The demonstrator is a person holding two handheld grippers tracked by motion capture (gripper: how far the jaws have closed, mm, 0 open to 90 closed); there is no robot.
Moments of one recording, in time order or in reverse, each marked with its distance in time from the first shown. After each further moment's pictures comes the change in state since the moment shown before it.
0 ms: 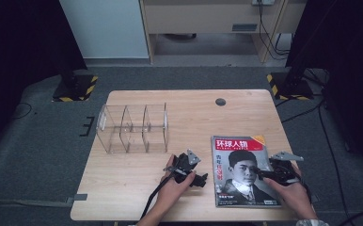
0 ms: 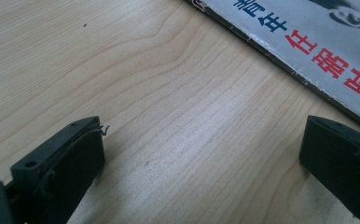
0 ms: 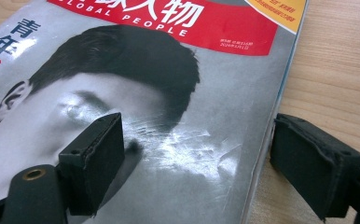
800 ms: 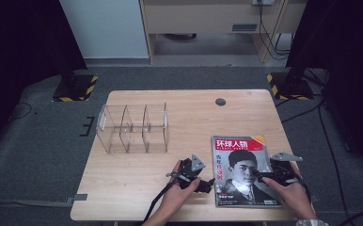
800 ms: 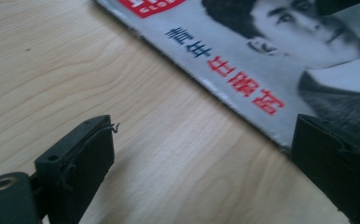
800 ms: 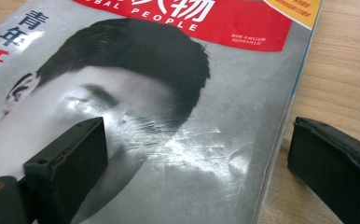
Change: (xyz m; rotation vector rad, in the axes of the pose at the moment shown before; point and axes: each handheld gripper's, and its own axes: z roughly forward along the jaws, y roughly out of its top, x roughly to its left) left arm -0.027 0.001 -0.010 -0.088 -0.106 -0.006; right arm 0.001 -0.001 0.001 0.015 0.028 -0.010
